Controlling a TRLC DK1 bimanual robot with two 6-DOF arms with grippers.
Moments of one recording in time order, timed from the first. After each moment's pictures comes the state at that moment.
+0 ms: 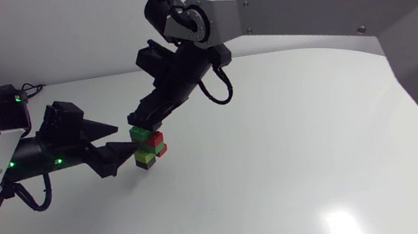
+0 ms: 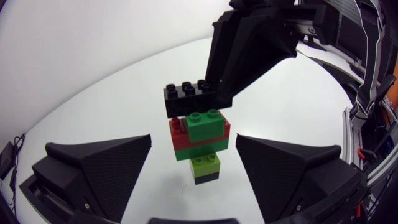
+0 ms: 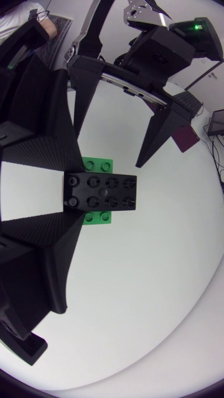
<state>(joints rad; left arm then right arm) -0.08 1.26 0.68 -0.04 0.54 0.45 0.70 2.09 1.96 -0.78 -0.42 -0.17</state>
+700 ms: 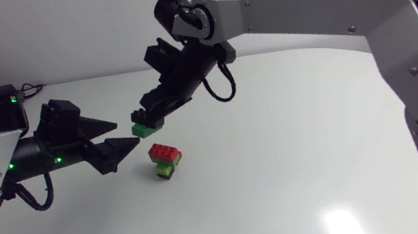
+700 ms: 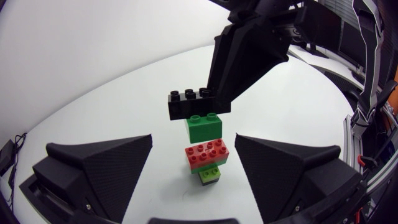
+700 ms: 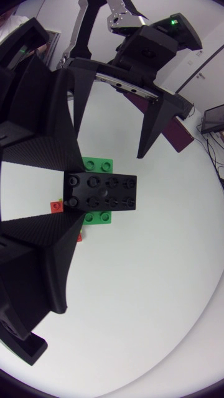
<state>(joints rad) -0.09 1.25 0.66 0.02 0.54 0.40 0.66 2.13 1.99 -0.81 -0.50 -0.11</state>
